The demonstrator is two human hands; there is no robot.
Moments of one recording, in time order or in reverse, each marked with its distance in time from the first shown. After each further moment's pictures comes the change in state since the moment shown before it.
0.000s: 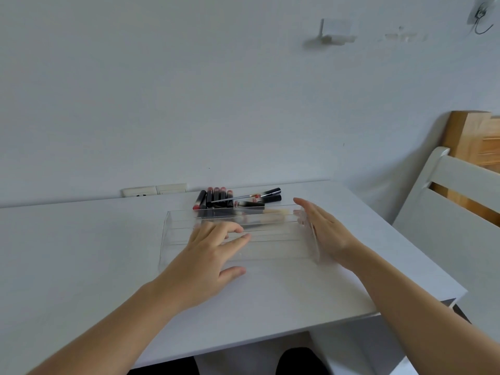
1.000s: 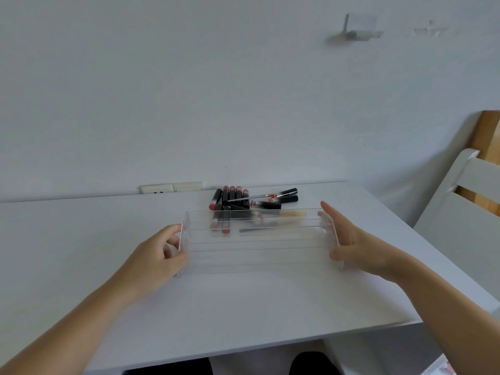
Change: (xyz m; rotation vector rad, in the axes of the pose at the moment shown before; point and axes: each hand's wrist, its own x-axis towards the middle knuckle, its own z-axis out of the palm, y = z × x) left_hand -0.058 -0.079 -0.021 -0.464 0.063 -0.777; right_hand -0.011 0.009 -0.028 -0.132 -0.358 0.020
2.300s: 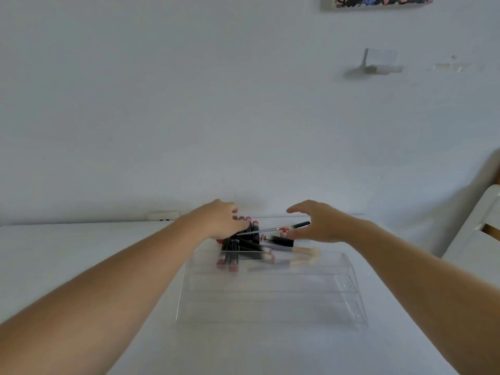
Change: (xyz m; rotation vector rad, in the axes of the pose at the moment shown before) left_hand 0.156 0.105 0.015 0.589 -0.280 0.015; right_hand 0.138 -0.083 -0.020 -0.797 0.078 -0.077
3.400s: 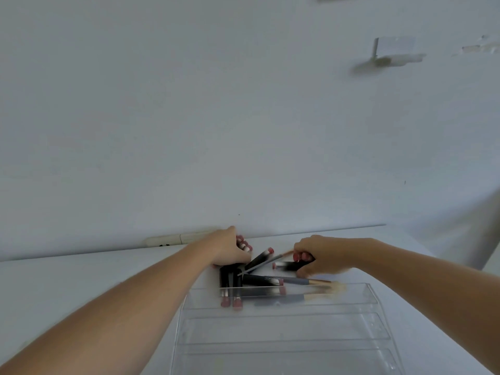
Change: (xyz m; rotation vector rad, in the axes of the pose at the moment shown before) left_hand 0.062 -0.019 0.032 -0.131 -0.105 -0.067; right_hand 0.049 0.023 0.033 -0.091 -0.287 -0.130
